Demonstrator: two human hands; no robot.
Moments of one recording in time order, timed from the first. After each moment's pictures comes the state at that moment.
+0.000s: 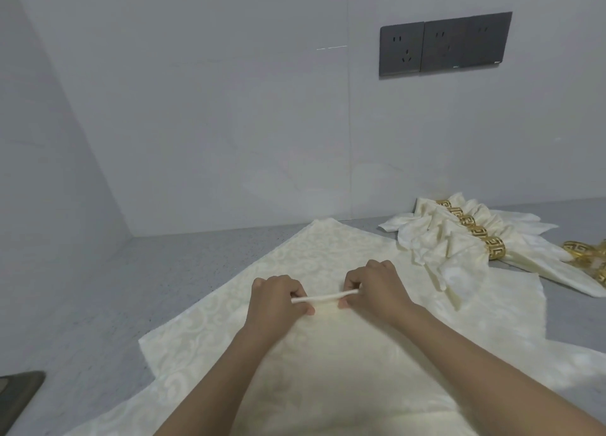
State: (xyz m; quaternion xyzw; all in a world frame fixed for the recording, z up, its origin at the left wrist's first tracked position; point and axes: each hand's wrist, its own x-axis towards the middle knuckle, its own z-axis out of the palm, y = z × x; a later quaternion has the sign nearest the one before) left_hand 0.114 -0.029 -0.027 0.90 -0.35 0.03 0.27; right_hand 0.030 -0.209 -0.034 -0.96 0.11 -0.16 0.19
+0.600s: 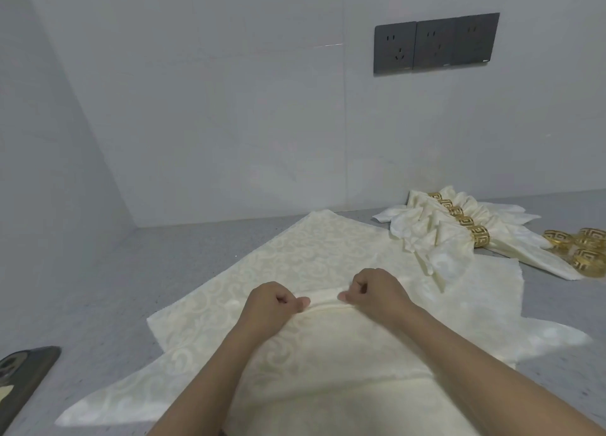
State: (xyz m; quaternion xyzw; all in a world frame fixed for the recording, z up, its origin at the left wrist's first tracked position) left_hand 0.090 -0.001 -0.040 0.87 -0.26 -0.10 0.40; right_hand -0.006 -0.197 -0.044 -0.92 0.18 -0.13 0.31
